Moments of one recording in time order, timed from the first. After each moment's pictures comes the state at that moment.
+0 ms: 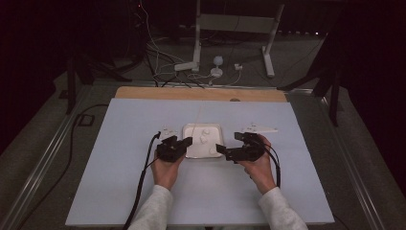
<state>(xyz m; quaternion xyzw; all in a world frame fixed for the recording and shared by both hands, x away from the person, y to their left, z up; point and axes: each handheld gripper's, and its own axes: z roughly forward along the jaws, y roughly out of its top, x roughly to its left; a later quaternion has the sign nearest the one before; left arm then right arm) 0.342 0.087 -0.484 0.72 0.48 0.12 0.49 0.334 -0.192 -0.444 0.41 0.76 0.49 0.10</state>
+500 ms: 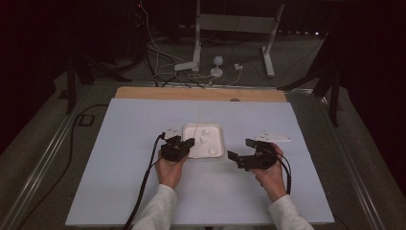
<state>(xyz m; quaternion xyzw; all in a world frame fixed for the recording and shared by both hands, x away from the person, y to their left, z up) 0.349 0.075 -0.496 0.72 0.50 0.11 0.47 0.314 -0.225 -0.454 0.43 0.75 0.49 0.12</state>
